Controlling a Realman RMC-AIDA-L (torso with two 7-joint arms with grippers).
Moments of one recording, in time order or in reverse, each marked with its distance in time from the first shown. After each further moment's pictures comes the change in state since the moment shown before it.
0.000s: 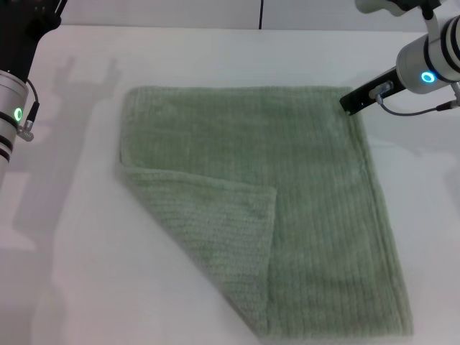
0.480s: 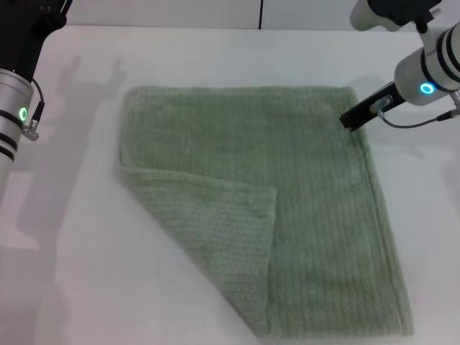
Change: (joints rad) left arm -0.006 -0.003 0.000 -0.009 0.003 0.008 -0.003; right arm 0.068 -0.013 0.064 0.158 0.001 -0.003 -0.107
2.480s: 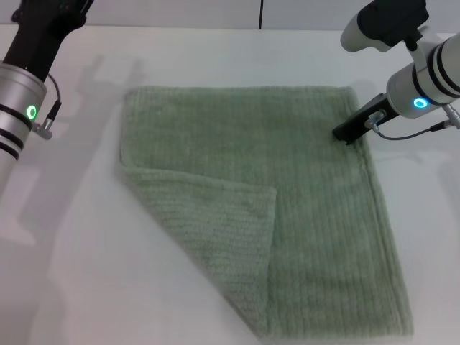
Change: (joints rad) left arm -0.002 0.008 0.010 0.011 0.100 0.001 -0.139; right arm 0.038 0.007 0.051 0.129 0.012 -0.058 -0.150
